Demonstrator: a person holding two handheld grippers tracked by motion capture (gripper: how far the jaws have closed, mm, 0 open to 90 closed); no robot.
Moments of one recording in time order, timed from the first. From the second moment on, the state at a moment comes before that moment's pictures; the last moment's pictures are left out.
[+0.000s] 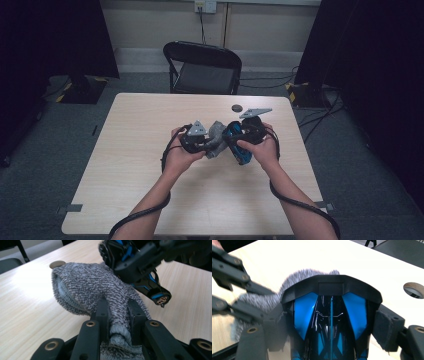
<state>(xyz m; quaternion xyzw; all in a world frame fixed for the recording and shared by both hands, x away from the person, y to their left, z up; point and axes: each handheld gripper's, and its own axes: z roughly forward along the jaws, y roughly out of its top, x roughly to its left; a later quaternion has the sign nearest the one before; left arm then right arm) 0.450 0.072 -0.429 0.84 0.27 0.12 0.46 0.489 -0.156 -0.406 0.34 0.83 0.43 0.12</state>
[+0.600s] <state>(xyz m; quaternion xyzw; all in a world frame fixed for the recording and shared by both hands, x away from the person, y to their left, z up) 0.435 0.050 -0.451 0.85 0.24 0.09 0.45 0.496 -0.150 -0.400 0.35 0.82 0.43 0.12</state>
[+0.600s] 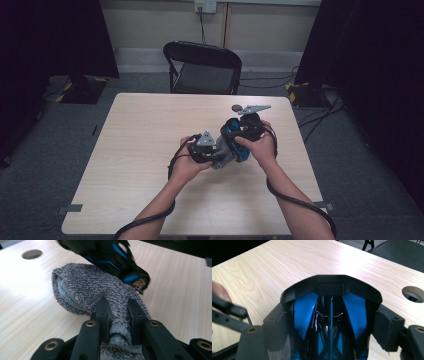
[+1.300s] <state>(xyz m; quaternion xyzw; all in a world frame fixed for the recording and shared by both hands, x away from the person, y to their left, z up) 0.422 0.044 -0.467 0.86 0.23 0.06 0.45 0.501 -0.143 -0.391 0.35 0.81 0.44 0.12</state>
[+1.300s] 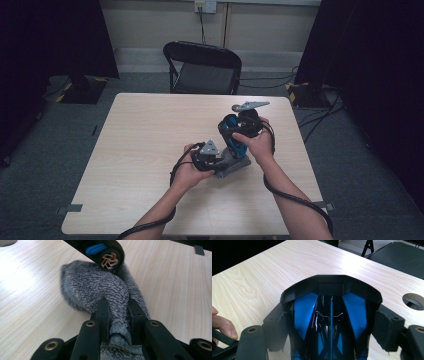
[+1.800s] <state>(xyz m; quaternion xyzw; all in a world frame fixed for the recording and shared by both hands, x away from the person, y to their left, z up) 0.435 0.095 -0.454 0.85 0.28 0.10 0.44 0.499 -0.154 -0.389 0.35 0.81 0.45 0.12</state>
